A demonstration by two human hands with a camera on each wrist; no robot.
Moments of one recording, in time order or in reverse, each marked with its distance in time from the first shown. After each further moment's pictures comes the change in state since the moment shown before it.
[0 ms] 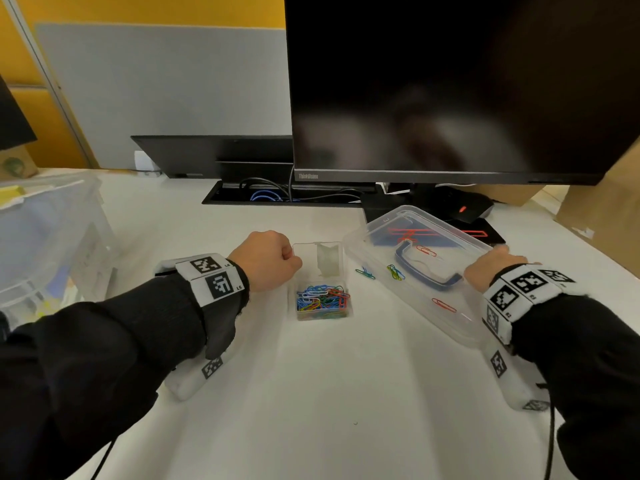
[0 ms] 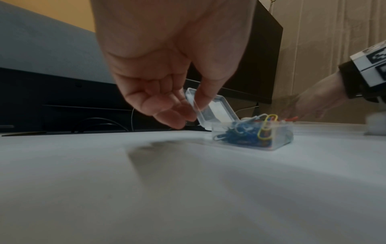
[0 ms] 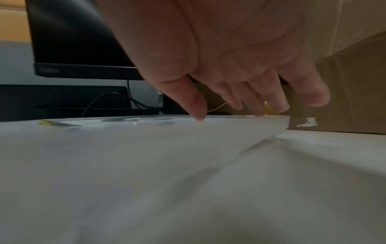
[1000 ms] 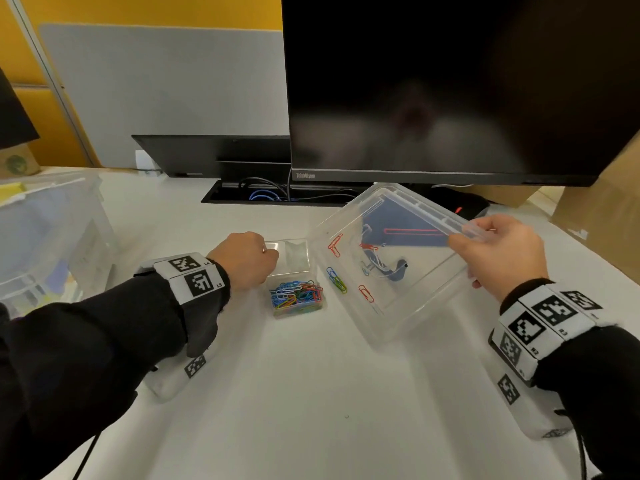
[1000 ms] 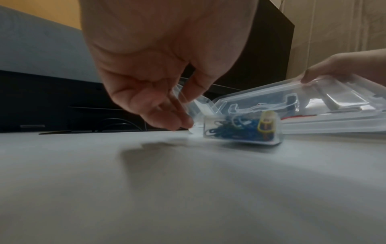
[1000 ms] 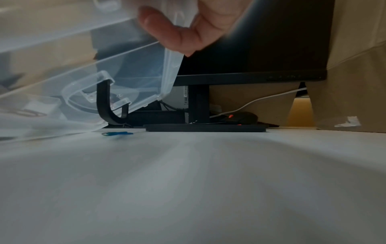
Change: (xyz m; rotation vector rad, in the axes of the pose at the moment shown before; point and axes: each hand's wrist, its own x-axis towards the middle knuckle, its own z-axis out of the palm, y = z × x) left_hand -0.006 -0.013 -0.008 -0.033 -0.020 -0.153; right_hand -0.054 0.013 -0.031 0.798 0.175 -0.424
